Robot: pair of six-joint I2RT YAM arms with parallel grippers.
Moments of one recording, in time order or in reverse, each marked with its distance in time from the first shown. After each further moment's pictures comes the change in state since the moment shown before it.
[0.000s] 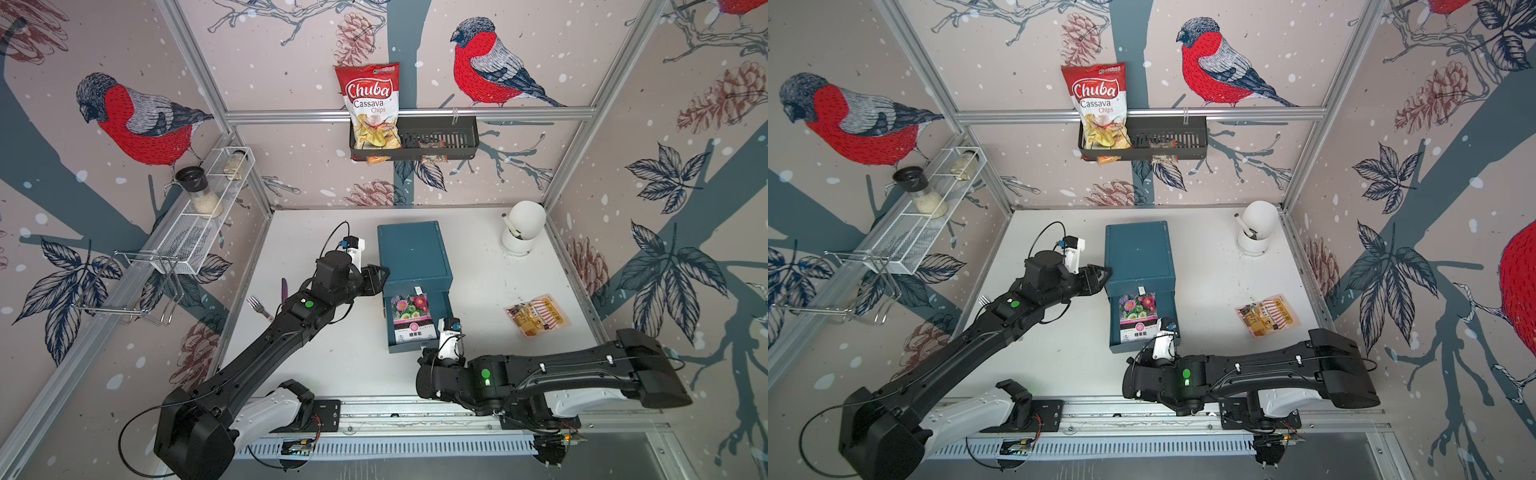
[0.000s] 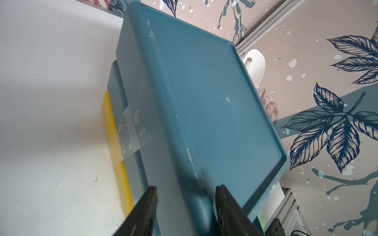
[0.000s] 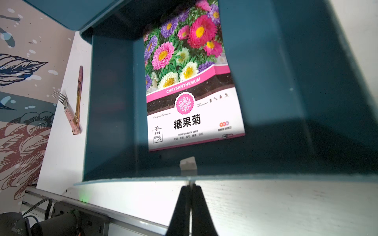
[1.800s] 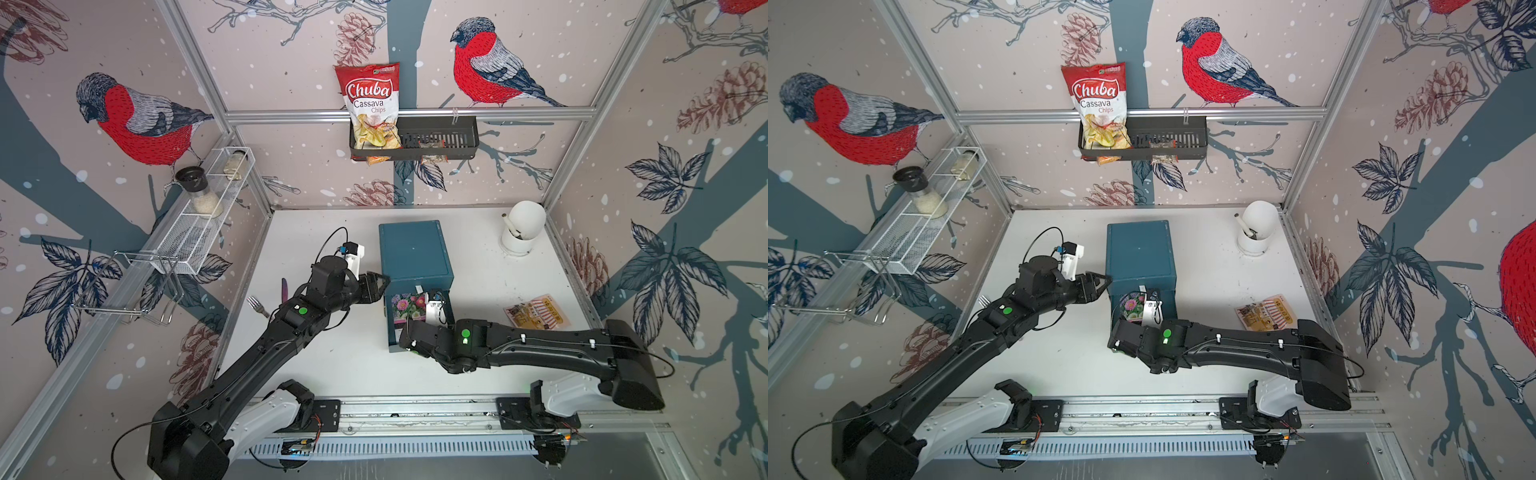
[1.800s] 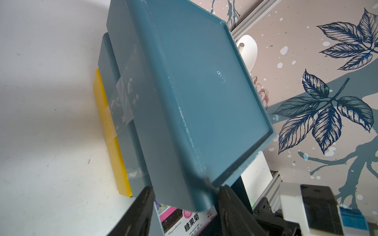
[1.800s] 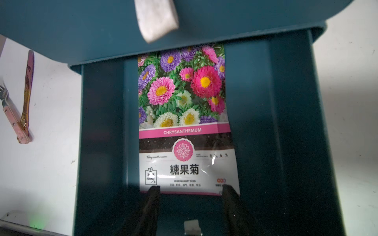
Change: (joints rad) left arm 0.000 -0.065 -0.028 -0.055 0.069 -0.005; right arm -0.224 0.152 0.272 -0.206 -0.126 -0.294
